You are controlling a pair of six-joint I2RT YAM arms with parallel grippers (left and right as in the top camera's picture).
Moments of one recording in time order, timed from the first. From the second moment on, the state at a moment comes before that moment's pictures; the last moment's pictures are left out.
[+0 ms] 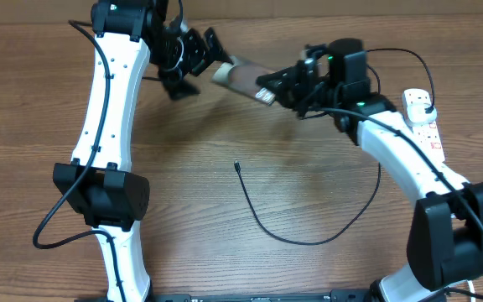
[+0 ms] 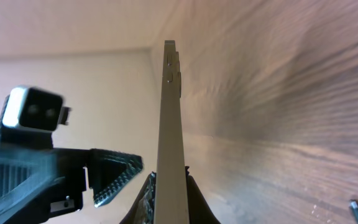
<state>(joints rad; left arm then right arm) -0.16 2.17 2.39 -1.44 0.64 -0.62 0.23 1.75 1.25 -0.04 -0.78 1.17</state>
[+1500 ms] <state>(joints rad) -0.18 2.17 2.39 -0.77 0.97 -1.11 0.34 1.68 1.25 0.47 -0.35 1.90</state>
